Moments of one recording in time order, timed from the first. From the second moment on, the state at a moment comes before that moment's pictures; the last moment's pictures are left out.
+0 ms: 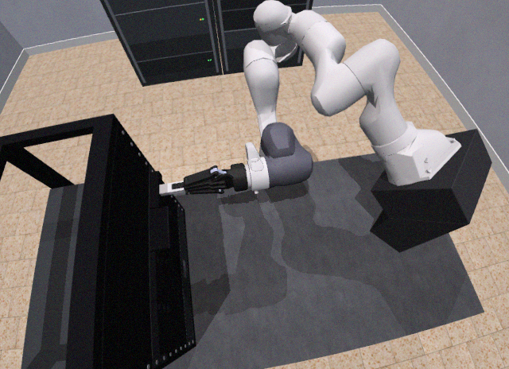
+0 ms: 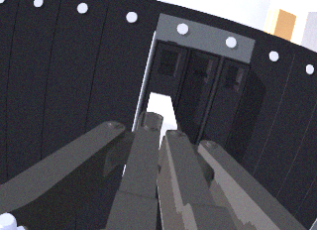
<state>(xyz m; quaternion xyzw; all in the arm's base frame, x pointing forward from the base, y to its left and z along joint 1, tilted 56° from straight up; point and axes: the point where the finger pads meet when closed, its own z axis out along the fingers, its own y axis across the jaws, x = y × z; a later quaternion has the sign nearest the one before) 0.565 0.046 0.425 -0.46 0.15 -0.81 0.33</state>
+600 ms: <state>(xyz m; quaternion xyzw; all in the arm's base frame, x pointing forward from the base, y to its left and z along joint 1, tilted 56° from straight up) 0.567 0.046 0.426 -0.47 0.15 -0.80 0.34</state>
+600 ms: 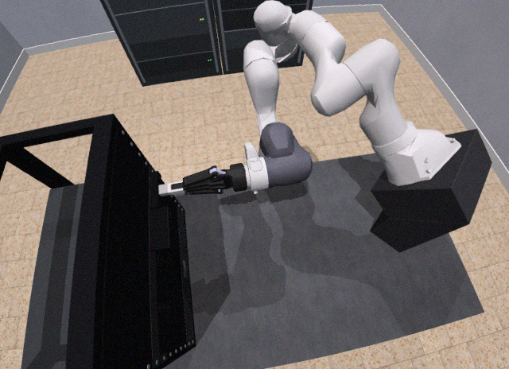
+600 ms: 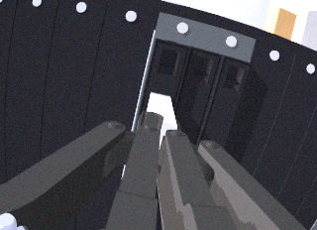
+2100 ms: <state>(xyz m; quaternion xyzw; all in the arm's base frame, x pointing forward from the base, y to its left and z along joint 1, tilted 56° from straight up) 0.573 0.046 0.430 -0.47 0.15 -0.80 0.34</state>
